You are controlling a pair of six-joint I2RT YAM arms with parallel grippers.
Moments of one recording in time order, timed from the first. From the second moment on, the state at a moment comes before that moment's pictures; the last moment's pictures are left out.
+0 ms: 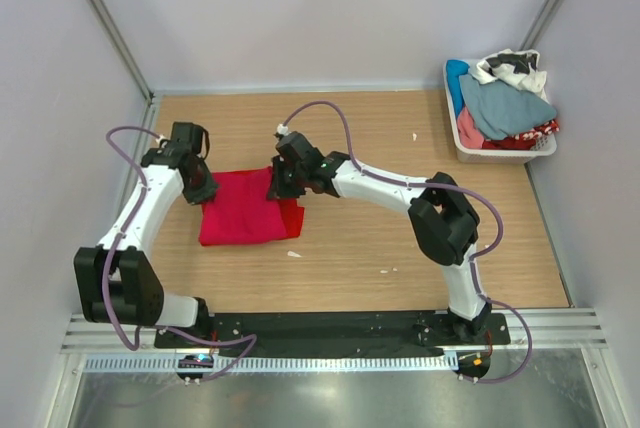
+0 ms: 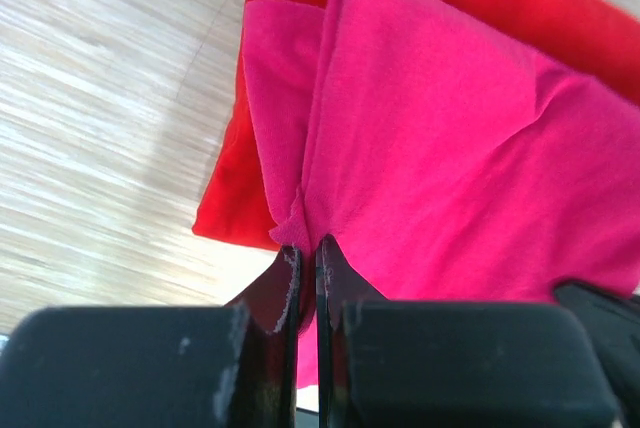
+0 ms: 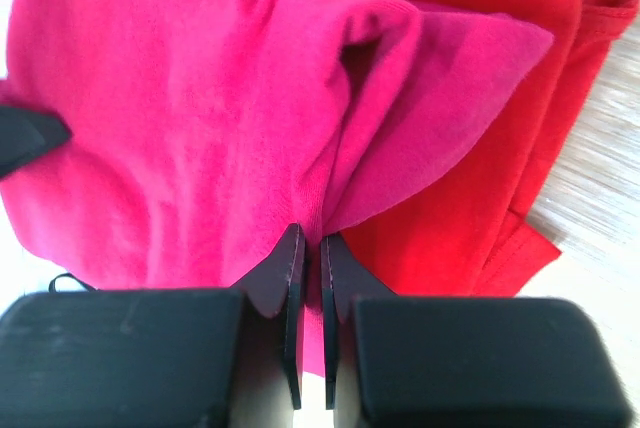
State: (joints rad) left arm -0.07 1.39 1.15 -0.91 -0.14 -0.54; right arm 0.88 2.04 1.61 -0.33 -0.11 0.71
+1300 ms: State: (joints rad) left arm -0.06 1.61 1.12 -0.83 -0.17 -0.62; right arm 0.81 2.12 1.52 -0.14 -0.16 0.81
